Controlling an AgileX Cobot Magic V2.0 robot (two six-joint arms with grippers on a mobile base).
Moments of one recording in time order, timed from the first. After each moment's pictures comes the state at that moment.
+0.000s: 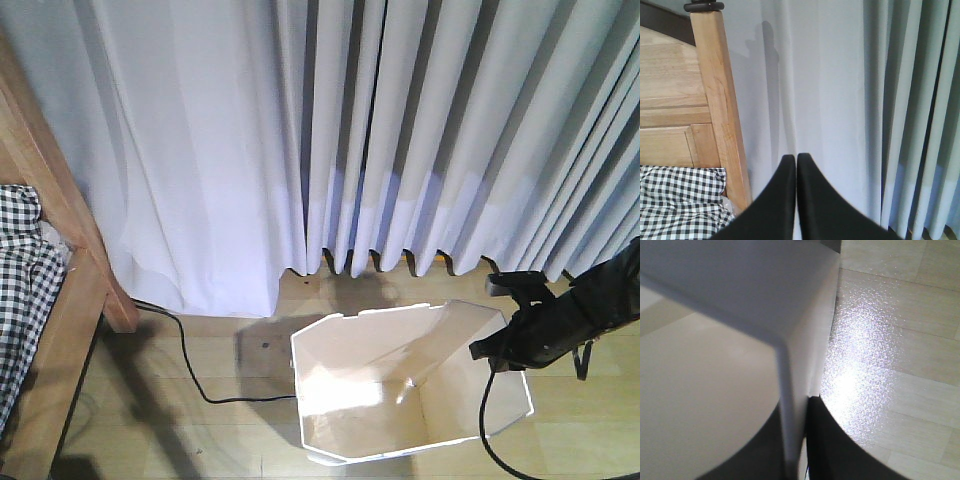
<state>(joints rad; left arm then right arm) 0.05 -0.02 0.03 0.04 0.12 -0.05 -0.13 2.29 -0.84 1.11 0.29 -1.35</state>
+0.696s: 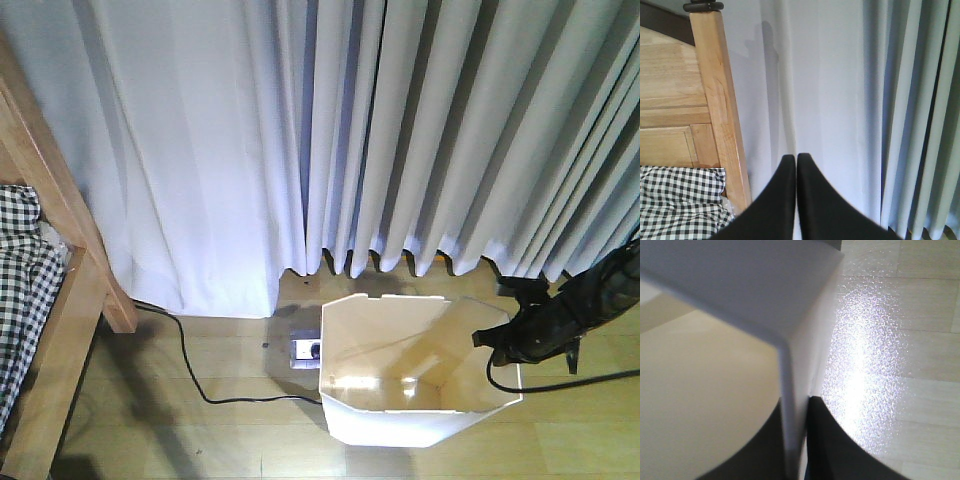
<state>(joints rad) 0.05 -0.02 0.03 0.04 0.12 -0.05 -0.21 2.65 -1.21 0.98 0.29 -1.14</state>
